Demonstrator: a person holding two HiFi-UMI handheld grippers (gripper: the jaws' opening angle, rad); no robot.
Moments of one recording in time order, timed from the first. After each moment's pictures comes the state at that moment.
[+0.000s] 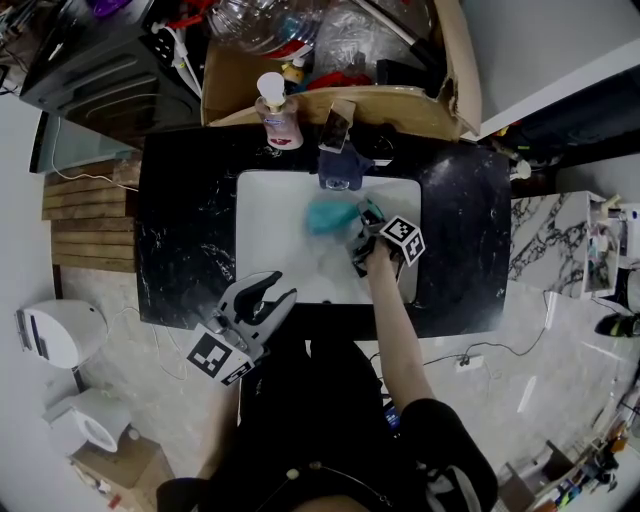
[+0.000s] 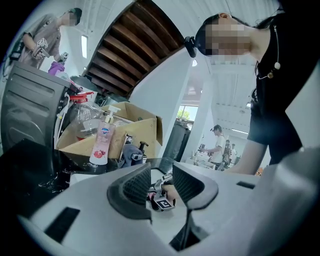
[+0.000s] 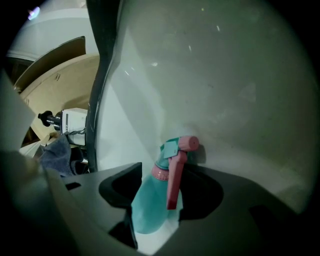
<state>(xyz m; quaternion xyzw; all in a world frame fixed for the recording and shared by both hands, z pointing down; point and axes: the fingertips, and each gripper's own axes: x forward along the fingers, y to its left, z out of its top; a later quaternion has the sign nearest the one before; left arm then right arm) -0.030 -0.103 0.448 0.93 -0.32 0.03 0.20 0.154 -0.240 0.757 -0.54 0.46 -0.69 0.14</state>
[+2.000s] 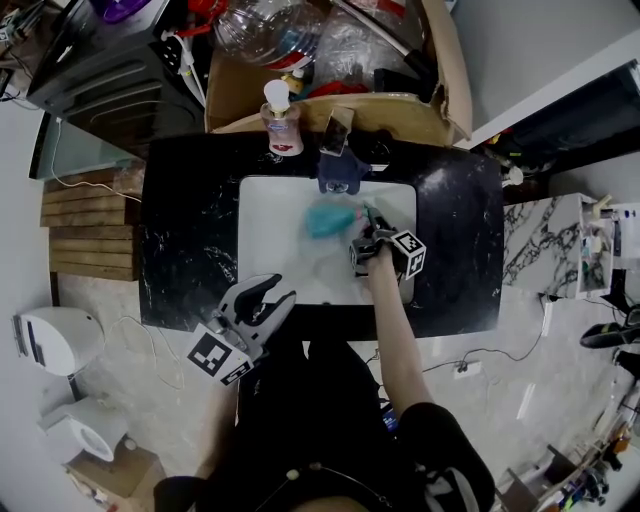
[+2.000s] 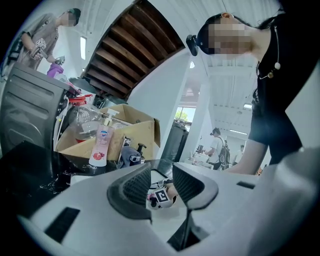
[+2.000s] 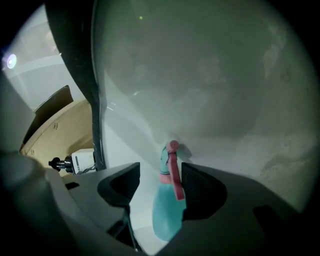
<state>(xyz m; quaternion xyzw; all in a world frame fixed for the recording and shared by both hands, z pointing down) -0.036 -0.095 0.441 0.93 -0.31 0.03 0.19 0.179 -0.226 0.746 -0.55 0.33 -0.71 0.29</state>
